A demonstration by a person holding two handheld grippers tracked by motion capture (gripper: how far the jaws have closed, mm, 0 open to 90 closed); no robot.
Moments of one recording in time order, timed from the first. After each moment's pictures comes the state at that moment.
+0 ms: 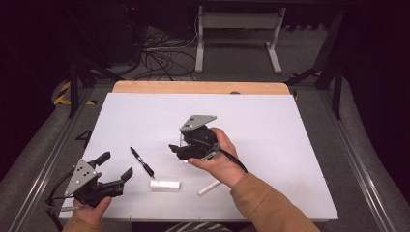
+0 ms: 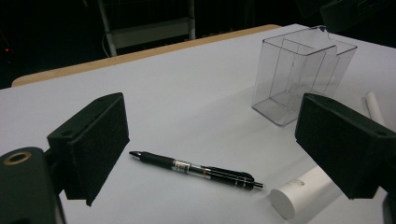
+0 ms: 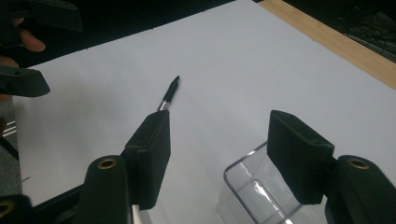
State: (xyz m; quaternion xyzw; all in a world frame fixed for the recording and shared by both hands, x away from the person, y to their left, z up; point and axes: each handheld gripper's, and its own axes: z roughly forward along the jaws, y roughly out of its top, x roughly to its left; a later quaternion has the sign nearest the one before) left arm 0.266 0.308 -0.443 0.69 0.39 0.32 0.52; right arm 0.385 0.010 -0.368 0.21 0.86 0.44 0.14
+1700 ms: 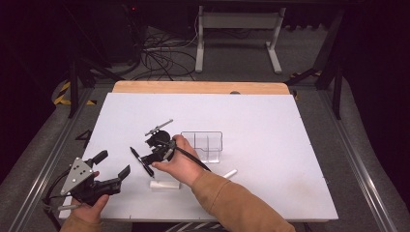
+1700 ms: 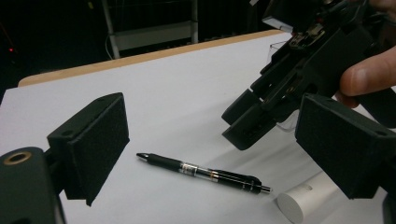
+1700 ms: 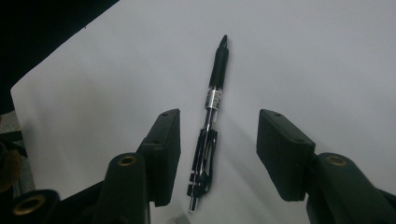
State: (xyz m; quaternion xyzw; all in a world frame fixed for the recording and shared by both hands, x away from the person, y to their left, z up) left arm 0.269 0.315 -0.442 0.68 0.40 0.32 0.52; right arm 0.411 0.112 -0.436 0.31 0.88 0.36 0.00
